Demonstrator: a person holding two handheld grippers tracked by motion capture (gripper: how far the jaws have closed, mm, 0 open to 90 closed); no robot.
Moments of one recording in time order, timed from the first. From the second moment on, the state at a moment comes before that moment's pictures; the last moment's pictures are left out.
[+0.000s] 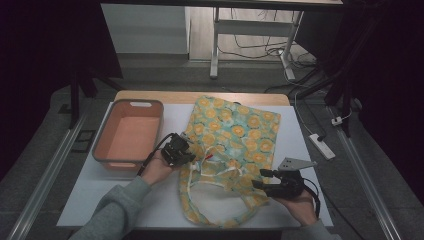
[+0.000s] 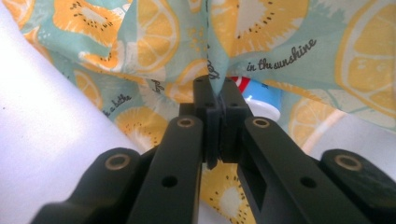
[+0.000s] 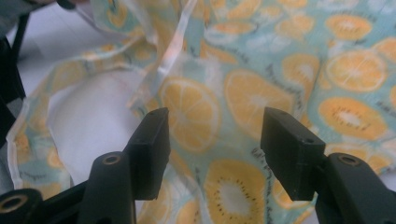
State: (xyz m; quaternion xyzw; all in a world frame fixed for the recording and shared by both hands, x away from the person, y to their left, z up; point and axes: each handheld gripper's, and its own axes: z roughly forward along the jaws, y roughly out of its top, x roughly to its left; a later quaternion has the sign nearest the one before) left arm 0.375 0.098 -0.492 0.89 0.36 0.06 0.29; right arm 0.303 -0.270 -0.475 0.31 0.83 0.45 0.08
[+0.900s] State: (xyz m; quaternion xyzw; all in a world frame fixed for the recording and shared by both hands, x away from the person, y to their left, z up) left arm 0.333 0.140 -0.485 0.88 0.33 -0.02 0.33; right arm 0.290 -0.272 -0.502 0.35 0.87 0.33 0.10
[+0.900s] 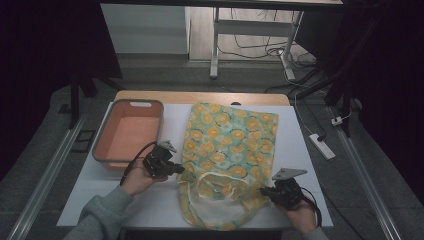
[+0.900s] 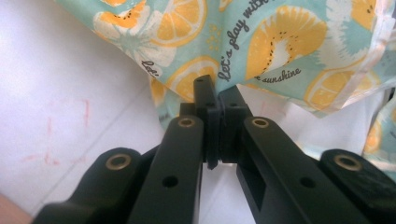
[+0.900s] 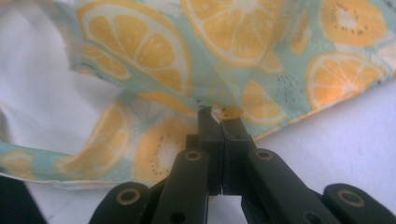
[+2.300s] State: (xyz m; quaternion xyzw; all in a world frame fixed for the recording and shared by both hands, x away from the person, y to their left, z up) left arm 0.347 0.192 -0.369 0.79 0.32 0.01 0.52; right arm 0.324 -0.283 -0.318 0.29 0.74 0.55 0.24
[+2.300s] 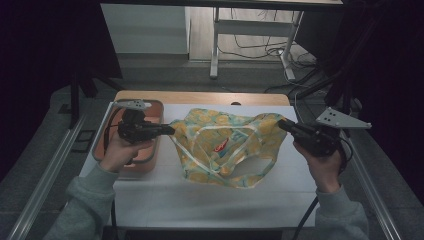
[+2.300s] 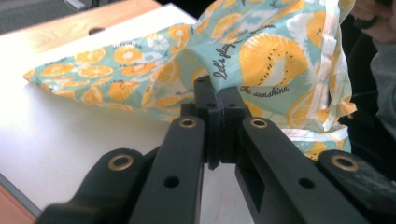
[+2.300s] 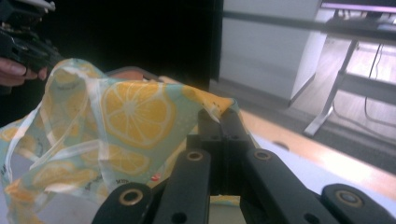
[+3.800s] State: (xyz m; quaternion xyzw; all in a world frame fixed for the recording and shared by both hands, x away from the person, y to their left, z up) left arm 0.389 0.194 -0.410 0.77 0.40 0.09 0.49; right arm 0.410 -0.291 -0.394 0.36 0.76 0.51 0.19
